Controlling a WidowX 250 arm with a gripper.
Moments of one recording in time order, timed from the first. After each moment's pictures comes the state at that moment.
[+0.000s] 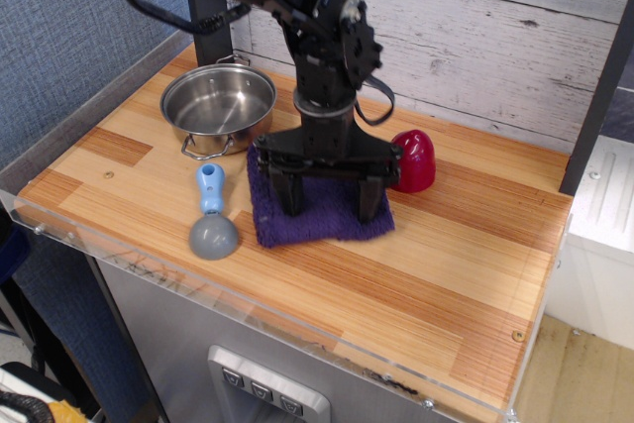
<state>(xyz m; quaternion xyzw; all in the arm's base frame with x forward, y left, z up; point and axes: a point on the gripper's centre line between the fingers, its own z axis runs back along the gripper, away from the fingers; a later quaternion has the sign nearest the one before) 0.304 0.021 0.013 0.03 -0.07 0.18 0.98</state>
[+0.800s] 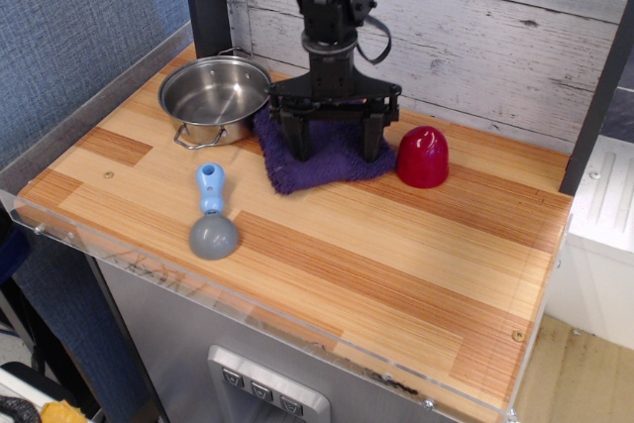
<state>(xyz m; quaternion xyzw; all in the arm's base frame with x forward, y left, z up) 0.367 0.039 0.015 0.00 -0.06 0.20 0.98</state>
